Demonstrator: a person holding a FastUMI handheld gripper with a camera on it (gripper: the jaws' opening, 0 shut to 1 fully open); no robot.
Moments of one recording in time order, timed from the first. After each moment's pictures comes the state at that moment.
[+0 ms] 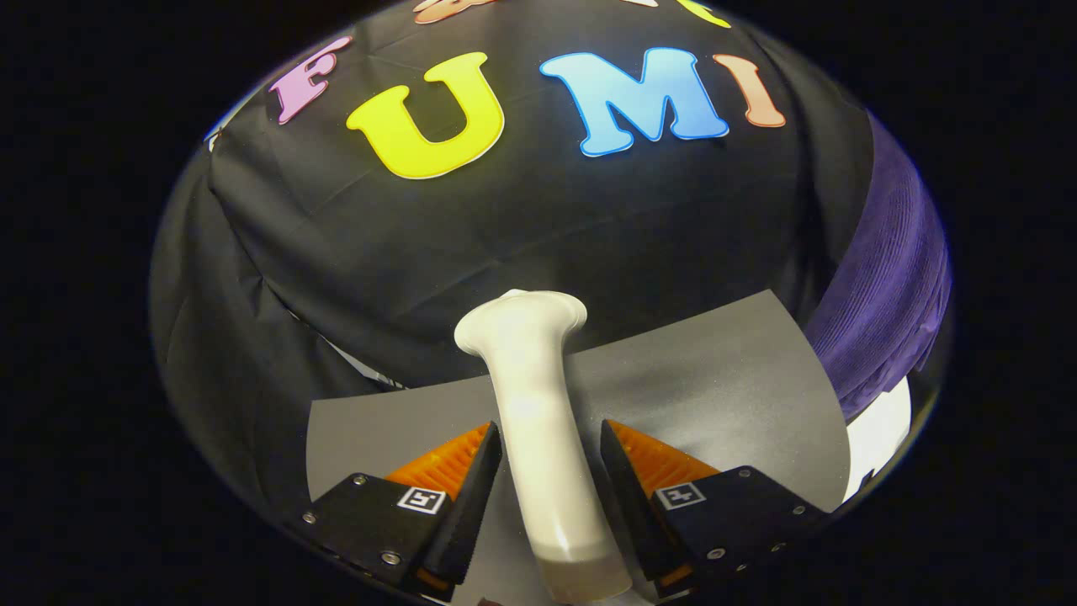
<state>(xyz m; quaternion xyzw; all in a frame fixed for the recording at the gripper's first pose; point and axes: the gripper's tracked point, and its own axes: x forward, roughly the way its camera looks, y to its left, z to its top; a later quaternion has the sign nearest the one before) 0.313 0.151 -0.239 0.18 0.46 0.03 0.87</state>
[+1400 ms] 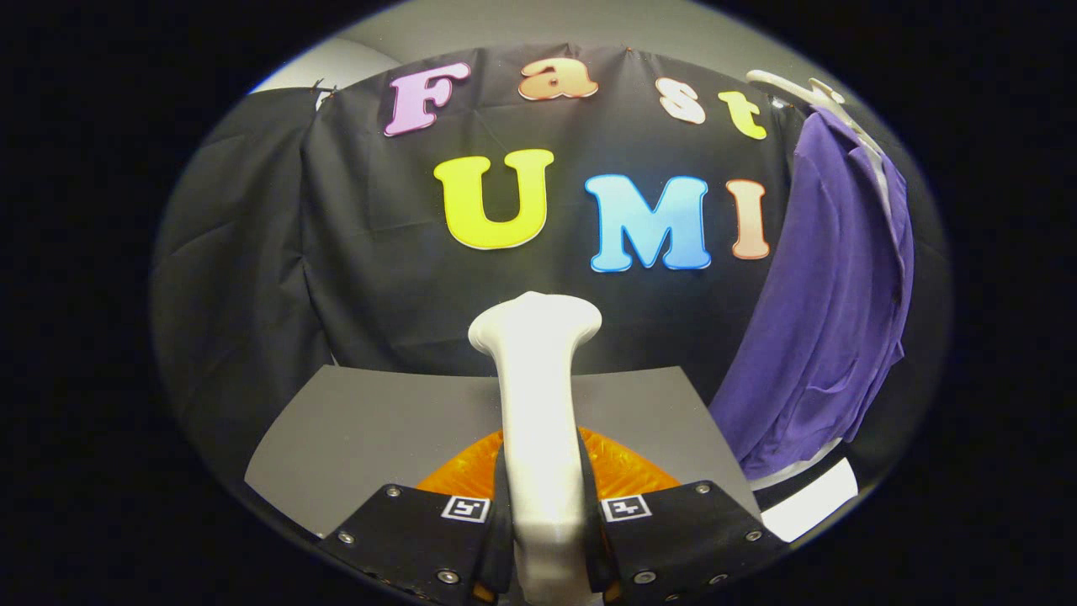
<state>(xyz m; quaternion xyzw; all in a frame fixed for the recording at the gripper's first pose) 0.206 0.108 -0.143 0.01 0.25 0.01 0.97</state>
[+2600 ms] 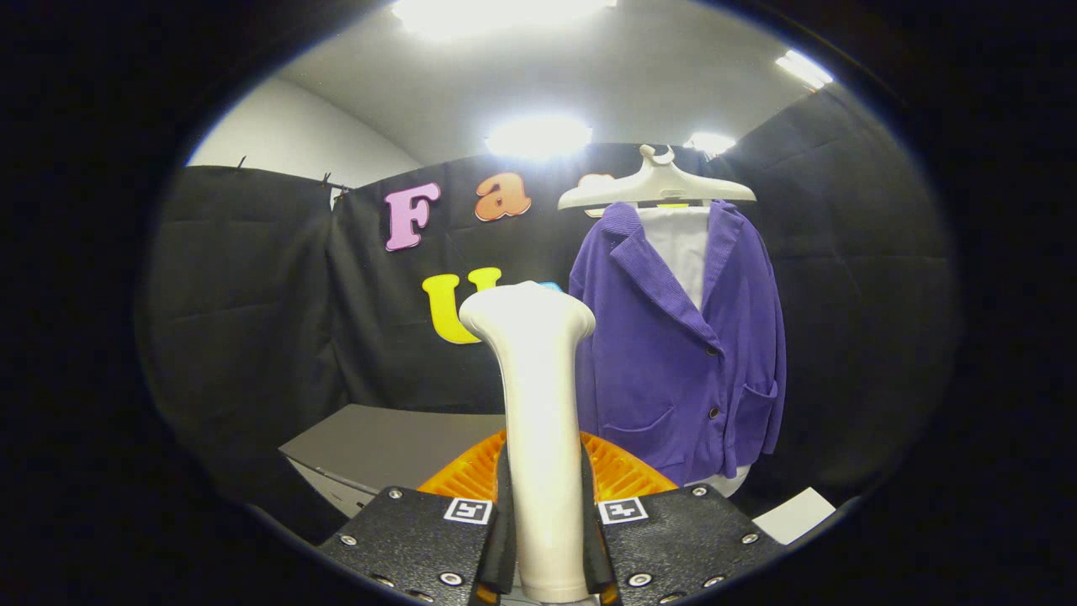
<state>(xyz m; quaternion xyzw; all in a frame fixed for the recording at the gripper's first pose) 0.051 -0.131 -0.024 0.07 0.10 0.03 0.99</state>
